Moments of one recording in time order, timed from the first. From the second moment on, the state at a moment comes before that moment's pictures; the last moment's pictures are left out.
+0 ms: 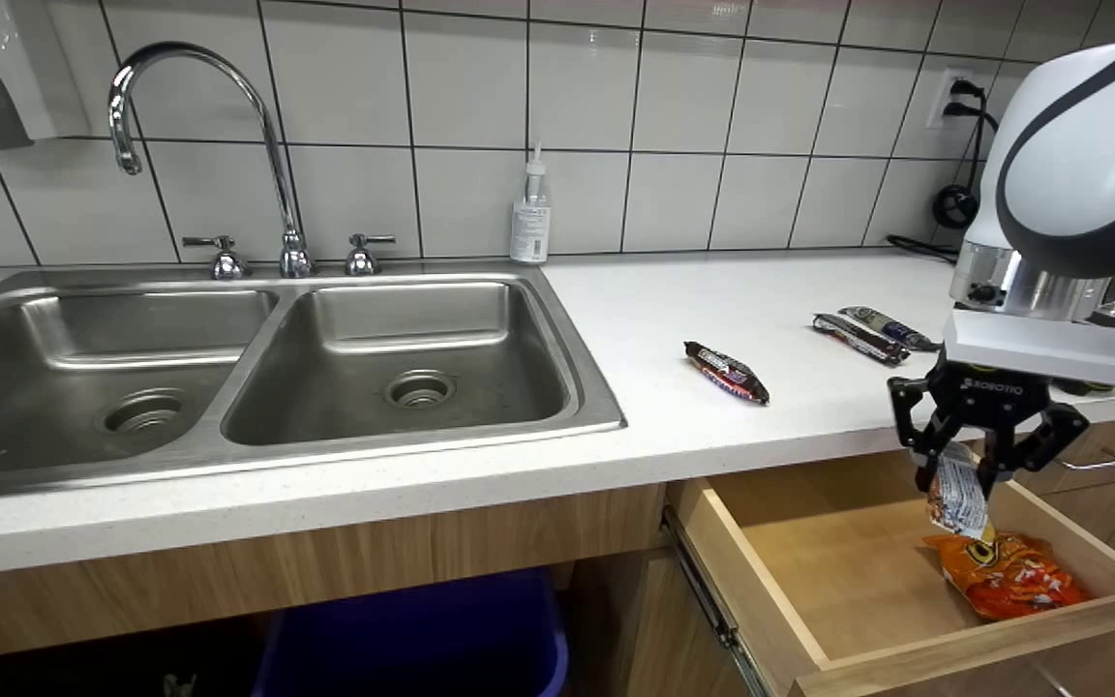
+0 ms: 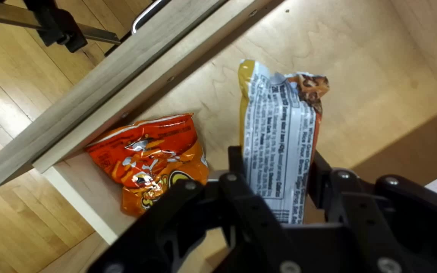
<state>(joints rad) 0.05 0.15 -0.07 -2.58 0.00 2.62 0.57</state>
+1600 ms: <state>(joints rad) 0.06 0.32 -0.12 -2.53 0.09 2.67 0.67</state>
